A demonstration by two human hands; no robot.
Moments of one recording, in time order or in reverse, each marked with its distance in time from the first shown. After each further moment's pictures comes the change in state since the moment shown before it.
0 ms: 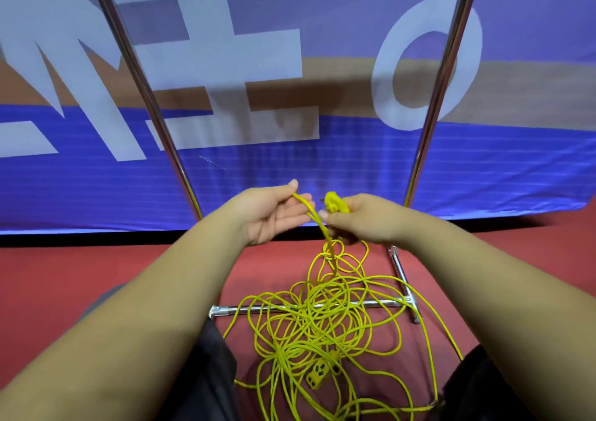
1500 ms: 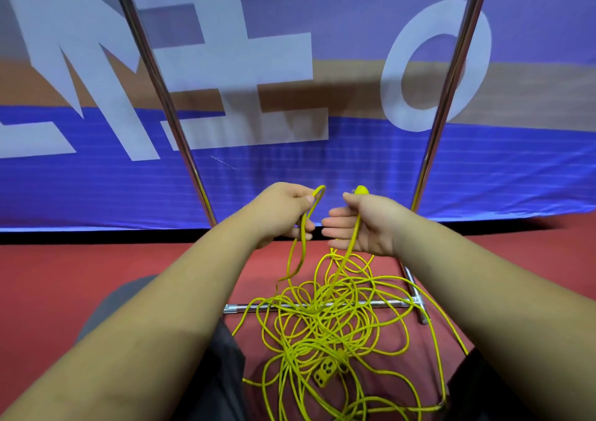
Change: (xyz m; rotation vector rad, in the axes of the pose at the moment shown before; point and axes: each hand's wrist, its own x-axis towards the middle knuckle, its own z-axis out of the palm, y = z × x) left_hand -0.023 -0.012 0.003 0.624 0.016 0.306; right_hand 0.010 -0.012 0.026 0.950 0.109 0.473
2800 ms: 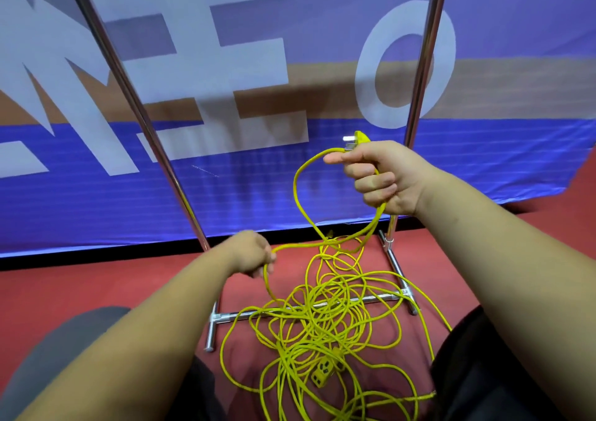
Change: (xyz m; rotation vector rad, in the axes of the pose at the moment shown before) left_hand 0.036 -0.101 -0.031 0.567 -0.132 -0.215; right_hand -0.048 -0.068 -0.041 0.034 -0.336 -0.240
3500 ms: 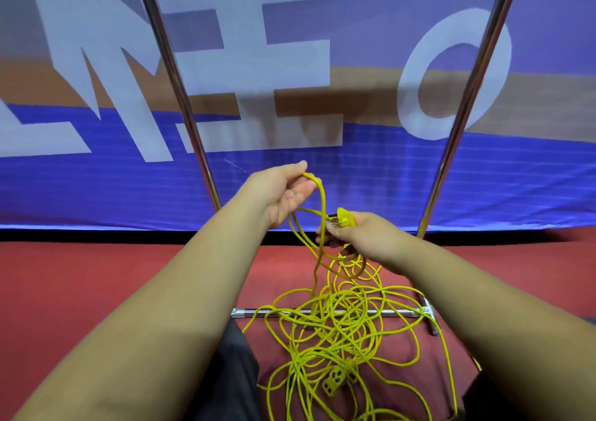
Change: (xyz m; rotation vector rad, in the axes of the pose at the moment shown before) left_hand -0.039 0.093 -0.066 -1.429 0.207 0.053; right_hand 0.048 0.105 0.035 -0.707 0.091 -0.111
